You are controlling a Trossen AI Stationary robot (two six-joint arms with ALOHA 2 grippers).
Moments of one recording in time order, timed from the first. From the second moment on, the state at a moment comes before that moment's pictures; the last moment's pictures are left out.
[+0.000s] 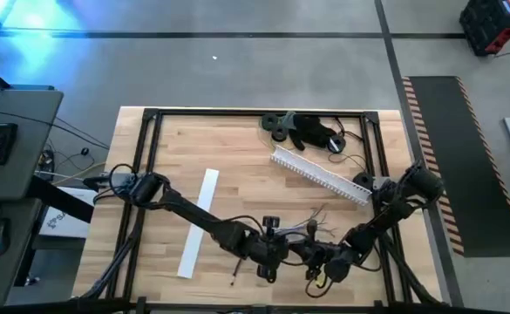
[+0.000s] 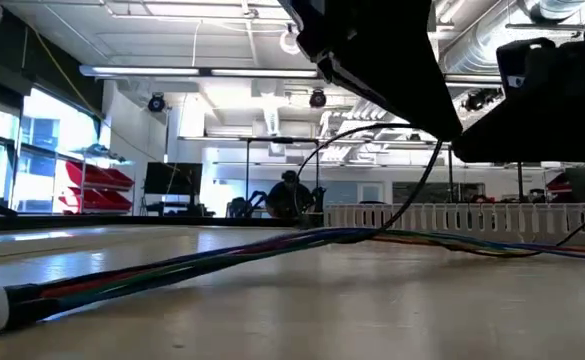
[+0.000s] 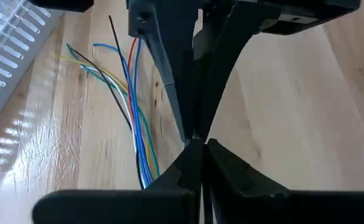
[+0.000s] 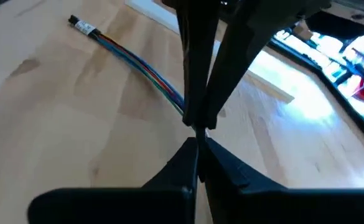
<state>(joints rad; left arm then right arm) -0.44 2.20 1.75 -0.47 -0.40 -0.13 0.82 1.83 0.70 0.45 0.88 0.10</state>
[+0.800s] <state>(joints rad) -0.41 2.20 1.75 -0.51 -0.33 -0.19 0.89 1.82 0.70 0.49 0.93 -0.16</state>
